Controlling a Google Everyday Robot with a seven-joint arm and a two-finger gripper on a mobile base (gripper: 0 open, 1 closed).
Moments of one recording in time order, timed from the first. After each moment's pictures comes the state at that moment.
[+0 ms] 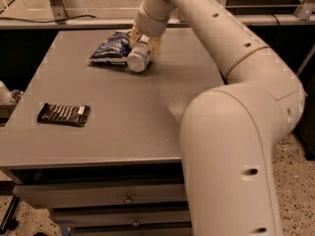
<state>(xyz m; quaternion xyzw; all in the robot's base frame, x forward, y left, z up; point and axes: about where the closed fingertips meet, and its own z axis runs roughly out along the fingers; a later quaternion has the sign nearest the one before) 0.767 0.038 0.868 -0.95 0.18 -0.11 0.22</state>
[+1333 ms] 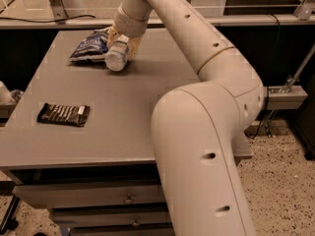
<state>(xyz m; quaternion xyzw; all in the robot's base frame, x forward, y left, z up) 0.768 0.102 0.861 -0.96 0.12 -0.08 0.23</state>
